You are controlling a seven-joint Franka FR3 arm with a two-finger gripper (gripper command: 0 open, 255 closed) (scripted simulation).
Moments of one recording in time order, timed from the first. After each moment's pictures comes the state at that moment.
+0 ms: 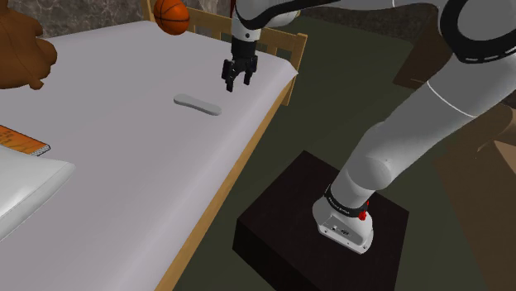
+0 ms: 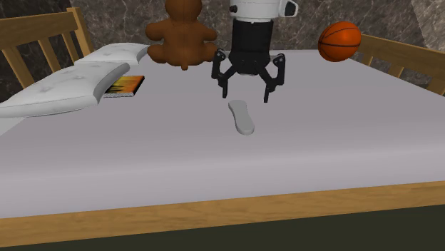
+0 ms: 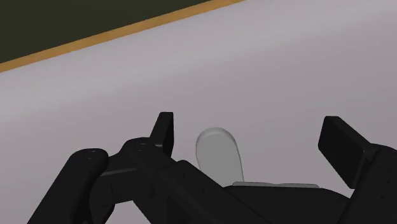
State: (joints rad) arm 0.00 -0.23 0.04 -2.20 0.05 1.99 -0.02
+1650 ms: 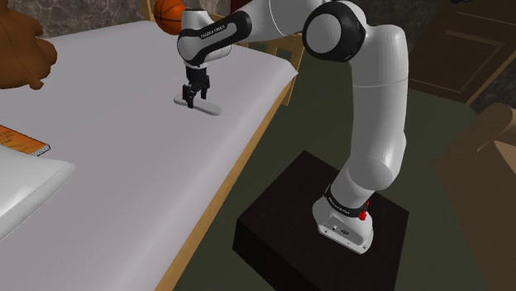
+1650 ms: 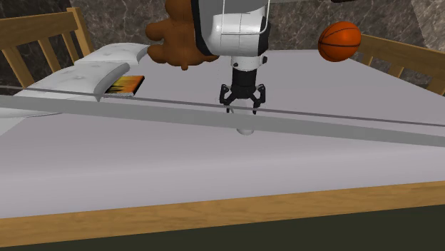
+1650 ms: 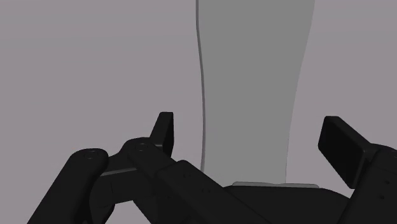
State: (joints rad) arm 0.02 0.49 0.06 -1.63 -0.01 2.13 -0.20
